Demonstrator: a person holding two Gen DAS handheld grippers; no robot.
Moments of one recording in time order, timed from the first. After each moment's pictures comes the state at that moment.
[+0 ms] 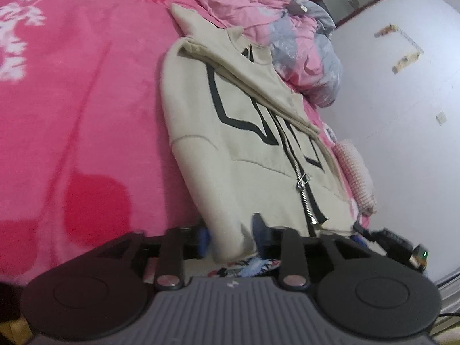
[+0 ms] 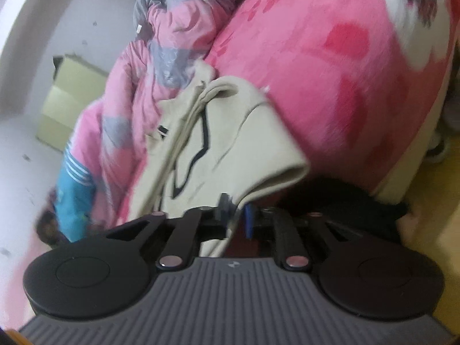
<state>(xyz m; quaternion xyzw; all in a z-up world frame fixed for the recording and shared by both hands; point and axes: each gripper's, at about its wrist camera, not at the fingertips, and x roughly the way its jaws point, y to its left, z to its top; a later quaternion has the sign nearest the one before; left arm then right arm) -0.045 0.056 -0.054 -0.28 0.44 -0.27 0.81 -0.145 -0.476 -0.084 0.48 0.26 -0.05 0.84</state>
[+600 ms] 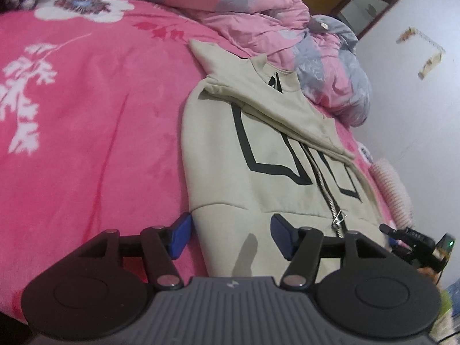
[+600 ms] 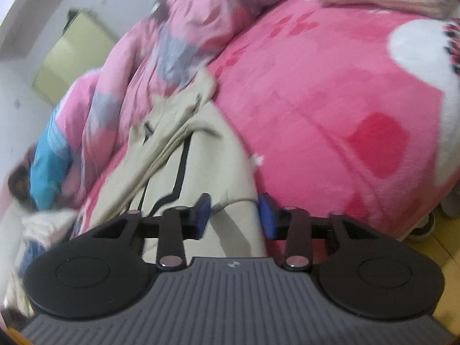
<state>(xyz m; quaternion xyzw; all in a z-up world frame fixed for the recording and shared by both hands) -0.024 0.047 -0.037 -0.22 0.42 -0.19 0.86 -0.068 -0.531 -0.079 0.35 0.29 -0.02 0.89</state>
